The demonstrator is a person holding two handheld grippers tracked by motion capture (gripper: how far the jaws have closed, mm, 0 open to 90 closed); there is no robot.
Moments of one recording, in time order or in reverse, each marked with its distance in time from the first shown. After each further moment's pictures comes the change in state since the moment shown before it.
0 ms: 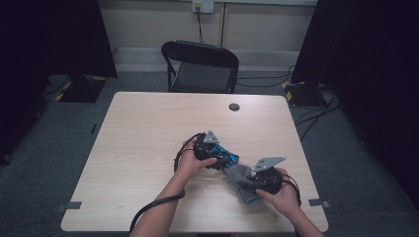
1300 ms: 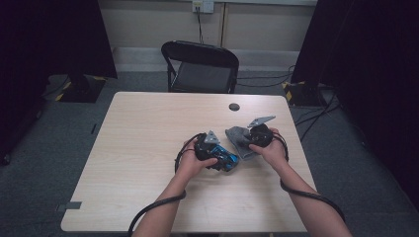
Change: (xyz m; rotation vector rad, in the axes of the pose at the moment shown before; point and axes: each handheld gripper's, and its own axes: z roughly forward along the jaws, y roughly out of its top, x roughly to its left) left arm -0.003 0.000 0.000 0.005 0.004 0.002; right arm -0.112 0.070 0.051 -0.009 -0.141 0.028
